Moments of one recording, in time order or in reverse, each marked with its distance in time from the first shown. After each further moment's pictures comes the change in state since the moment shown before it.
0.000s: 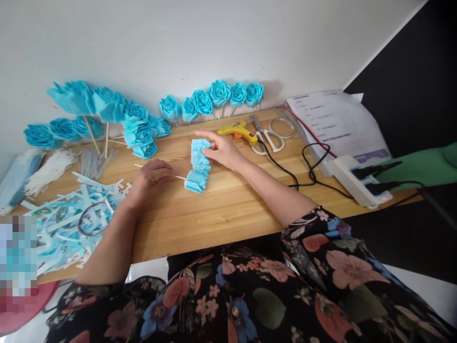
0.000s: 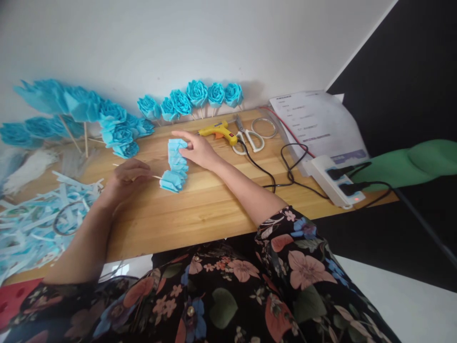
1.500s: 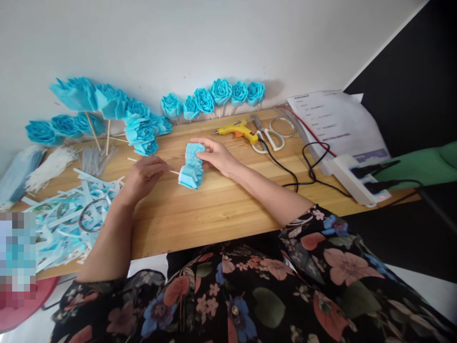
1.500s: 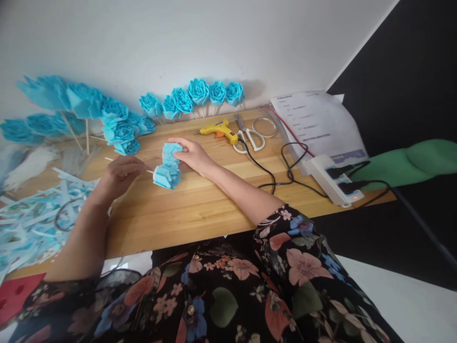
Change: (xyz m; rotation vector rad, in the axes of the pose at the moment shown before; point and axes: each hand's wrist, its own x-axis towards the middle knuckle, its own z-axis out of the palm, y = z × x) left_hand 0.000 0.006 -0.016 0.085 0.000 -0.021; right_hand -0.006 -0.013 0.030 0.553 0.020 0.221
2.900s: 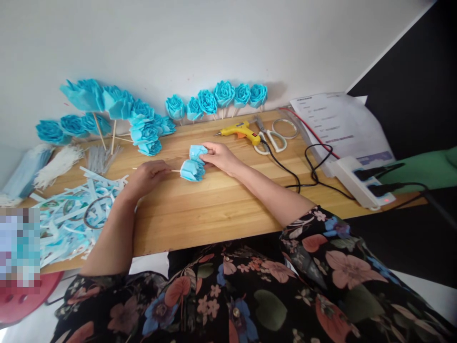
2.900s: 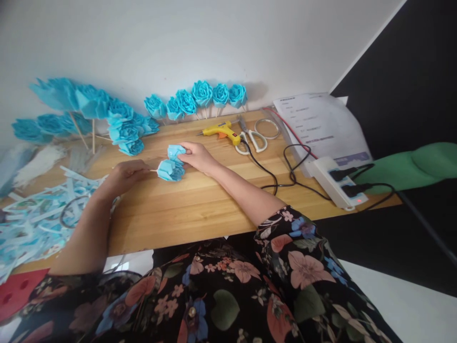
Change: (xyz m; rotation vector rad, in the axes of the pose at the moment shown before) left_hand -0.006 -0.010 0.002 -0.098 -0.150 -0.241; right_hand 0.003 0.004 -0.006 -0.121 -0.006 -0.006
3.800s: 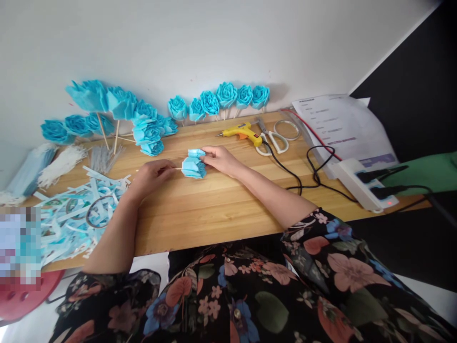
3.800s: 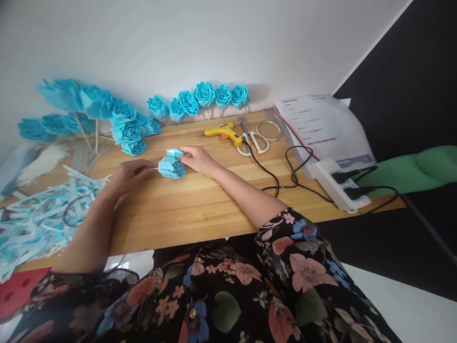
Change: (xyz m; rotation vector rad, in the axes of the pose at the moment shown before) left_hand -0.002 0.002 0.008 0.013 0.045 -0.119; right_hand 0.007 0.019 -0.007 -0.197 -0.120 -0.168
